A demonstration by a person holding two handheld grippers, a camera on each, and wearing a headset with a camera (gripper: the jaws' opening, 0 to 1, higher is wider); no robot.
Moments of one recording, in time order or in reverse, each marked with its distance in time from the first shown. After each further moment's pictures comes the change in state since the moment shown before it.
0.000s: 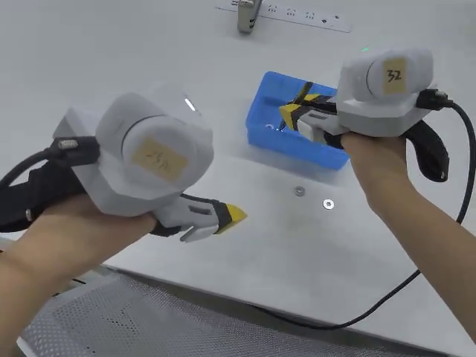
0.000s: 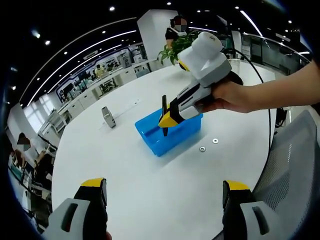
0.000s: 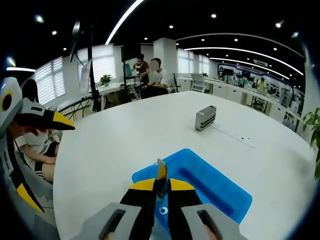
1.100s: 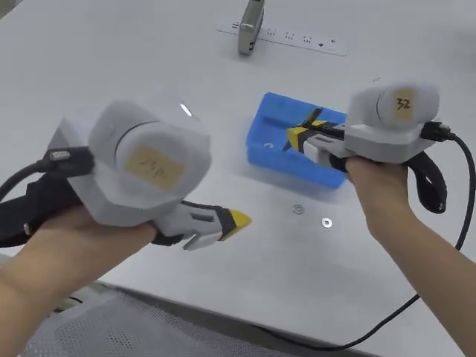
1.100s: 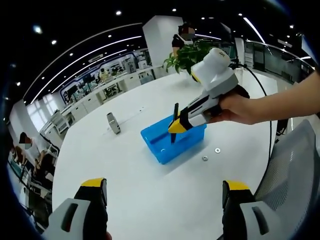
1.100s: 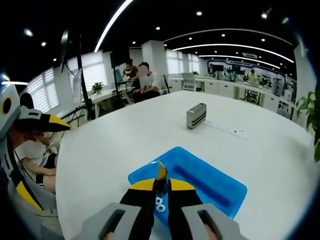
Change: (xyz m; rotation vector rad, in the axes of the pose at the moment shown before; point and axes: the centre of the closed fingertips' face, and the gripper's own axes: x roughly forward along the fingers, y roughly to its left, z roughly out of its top) left arm -0.010 0.007 0.015 -0.028 -0.060 0.020; right arm -0.024 -0.008 0.006 0.096 -0.039 -0.040
